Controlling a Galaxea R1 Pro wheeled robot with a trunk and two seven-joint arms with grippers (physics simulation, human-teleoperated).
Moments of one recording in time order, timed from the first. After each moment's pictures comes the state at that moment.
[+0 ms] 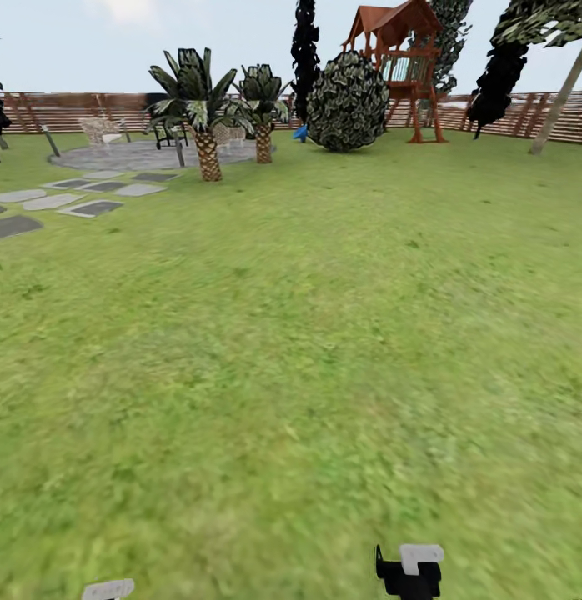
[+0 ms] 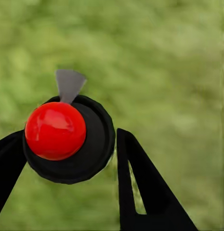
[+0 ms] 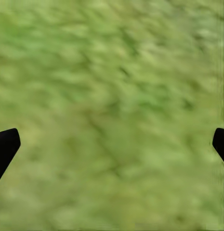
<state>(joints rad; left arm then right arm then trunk) -0.35 0.20 0.44 -0.10 -0.26 -0.37 -0.15 -0.41 0.05 -0.16 -0.12 0.29 -0.51 -0.25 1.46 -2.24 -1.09</state>
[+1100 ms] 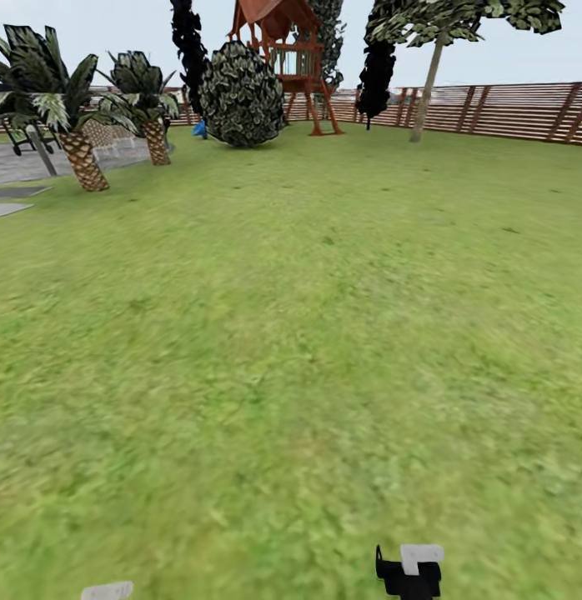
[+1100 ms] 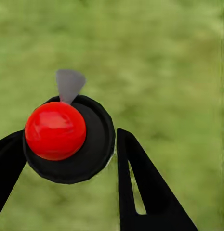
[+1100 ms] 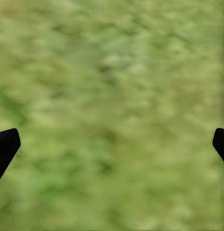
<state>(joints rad) -0.35 0.20 0.44 -0.10 -0.26 -0.37 -0.15 -0.41 0.05 -0.16 -0.12 0.29 -0.51 -0.25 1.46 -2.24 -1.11</state>
